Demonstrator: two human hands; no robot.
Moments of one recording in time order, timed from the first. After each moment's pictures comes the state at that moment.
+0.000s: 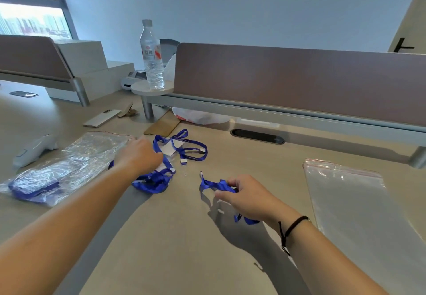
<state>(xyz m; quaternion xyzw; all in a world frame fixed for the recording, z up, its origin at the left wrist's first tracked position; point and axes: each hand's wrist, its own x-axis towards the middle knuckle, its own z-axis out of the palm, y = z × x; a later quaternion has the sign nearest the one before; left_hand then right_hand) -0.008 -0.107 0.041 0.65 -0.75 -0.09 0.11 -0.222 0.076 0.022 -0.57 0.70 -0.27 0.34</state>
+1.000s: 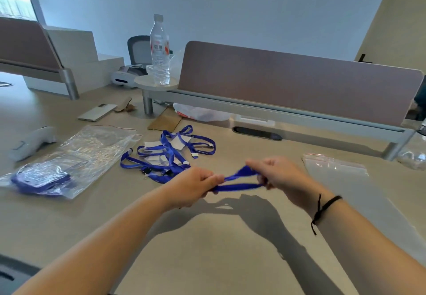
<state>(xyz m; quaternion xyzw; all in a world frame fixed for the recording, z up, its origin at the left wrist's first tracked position) 0.004 -0.019 0.019 0.30 -0.82 -0.47 0.09 -0.193 0.096 0.054 -0.45 0.75 -0.39 0.29</state>
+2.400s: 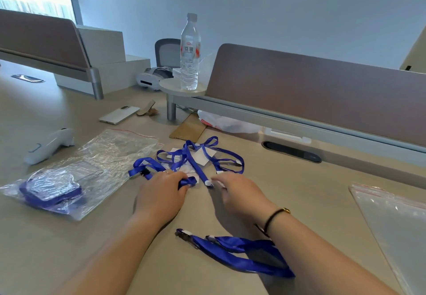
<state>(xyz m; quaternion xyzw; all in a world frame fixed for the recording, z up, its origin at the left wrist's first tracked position) 0.050 -0.123 -0.042 0.52 -0.82 -0.05 0.23 -0.133 -0.055 -0.004 -0.68 0.72 -0.09 0.10</state>
